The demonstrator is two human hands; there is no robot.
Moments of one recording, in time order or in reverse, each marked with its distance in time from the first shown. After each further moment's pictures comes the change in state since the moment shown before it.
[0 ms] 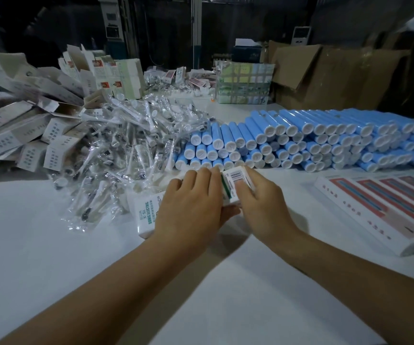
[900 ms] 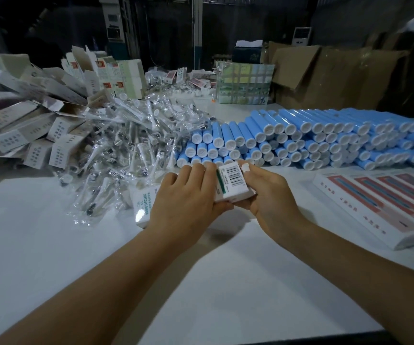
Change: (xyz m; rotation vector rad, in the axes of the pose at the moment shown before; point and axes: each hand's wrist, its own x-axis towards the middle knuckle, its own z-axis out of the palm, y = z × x) left_hand -0.003 -0.010 0.000 -0.035 0.043 0.029; right_hand 0.004 -0.004 -0.010 0.679 -0.099 0.353
